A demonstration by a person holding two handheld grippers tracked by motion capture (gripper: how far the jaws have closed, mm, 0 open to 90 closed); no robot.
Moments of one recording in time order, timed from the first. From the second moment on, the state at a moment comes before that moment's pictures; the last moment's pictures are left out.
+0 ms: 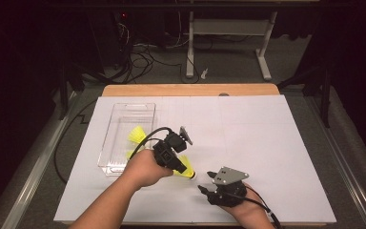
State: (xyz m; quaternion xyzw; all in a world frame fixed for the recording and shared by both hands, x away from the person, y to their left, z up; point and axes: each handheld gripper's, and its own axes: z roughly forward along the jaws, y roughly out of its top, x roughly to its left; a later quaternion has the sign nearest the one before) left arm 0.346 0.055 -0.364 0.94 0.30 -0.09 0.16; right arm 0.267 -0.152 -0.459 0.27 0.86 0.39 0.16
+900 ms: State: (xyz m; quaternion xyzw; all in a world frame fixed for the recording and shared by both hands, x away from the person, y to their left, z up) left arm 0.349 0.069 -0.361 0.93 0.32 -0.08 0.15; right arm 0.276 -0.237 -0.454 0.37 0.80 0.42 0.20
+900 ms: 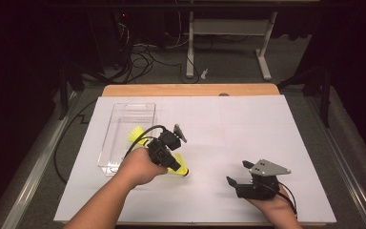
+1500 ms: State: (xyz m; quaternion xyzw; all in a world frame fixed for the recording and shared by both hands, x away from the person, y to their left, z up) left arm 0.347 0.082 -0.364 0.93 0.33 -0.09 0.16; right arm 0.270 -0.267 -0.459 0.39 0.77 0.44 0.24
